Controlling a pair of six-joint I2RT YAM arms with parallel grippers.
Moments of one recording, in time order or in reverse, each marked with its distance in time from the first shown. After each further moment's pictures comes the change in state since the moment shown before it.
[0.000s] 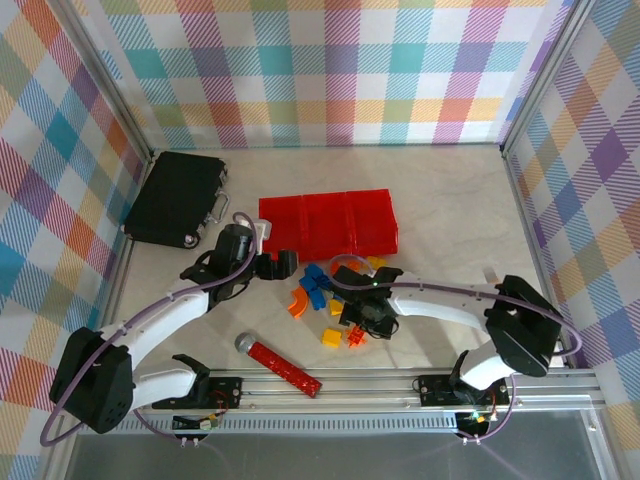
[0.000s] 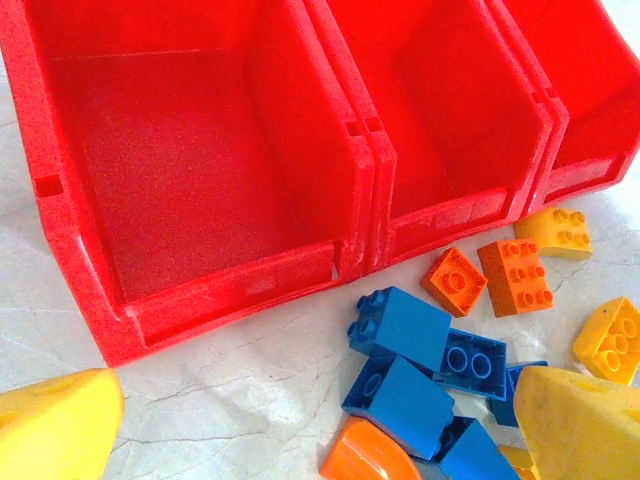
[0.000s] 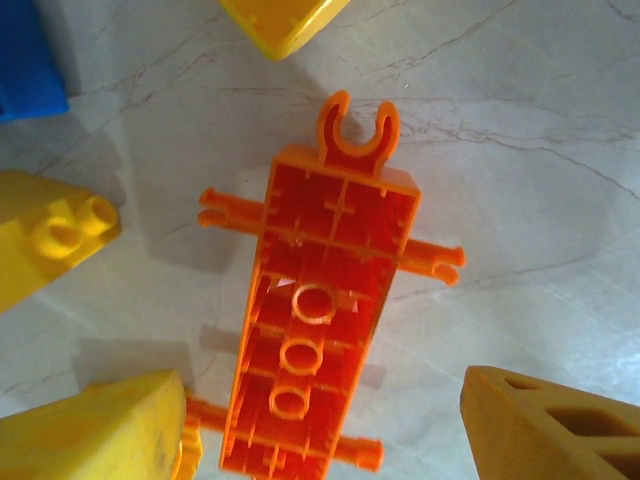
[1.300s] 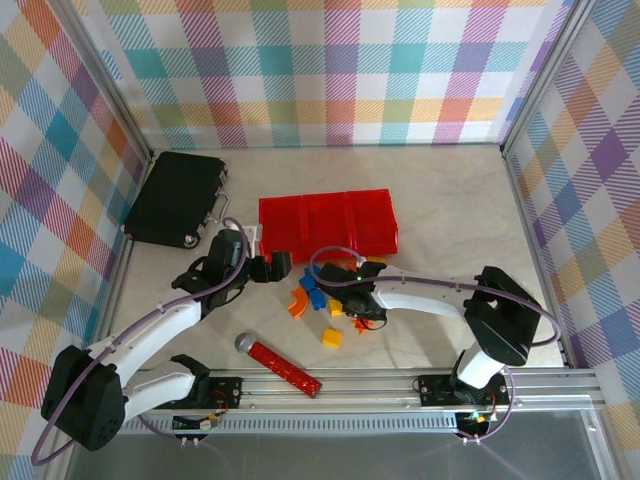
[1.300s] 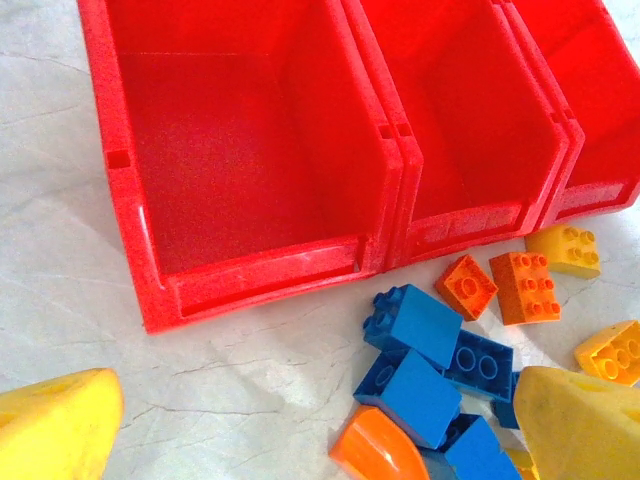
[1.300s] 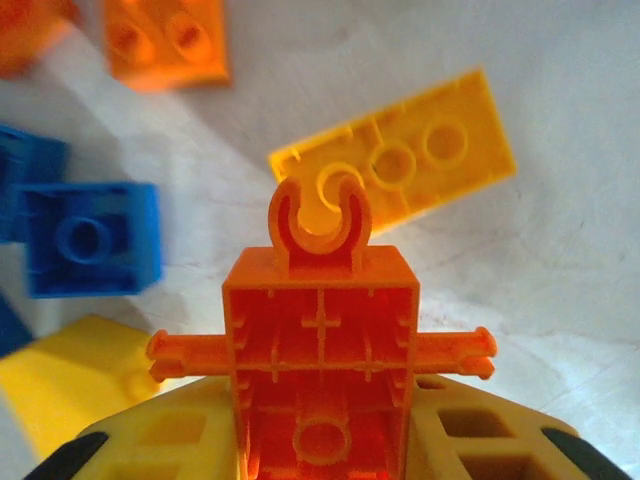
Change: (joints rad) left arm -0.002 -0.061 -0.028 -0.025 -0.048 -0.066; right arm 0.017 0.066 0.138 -0.056 0.293 -0.168
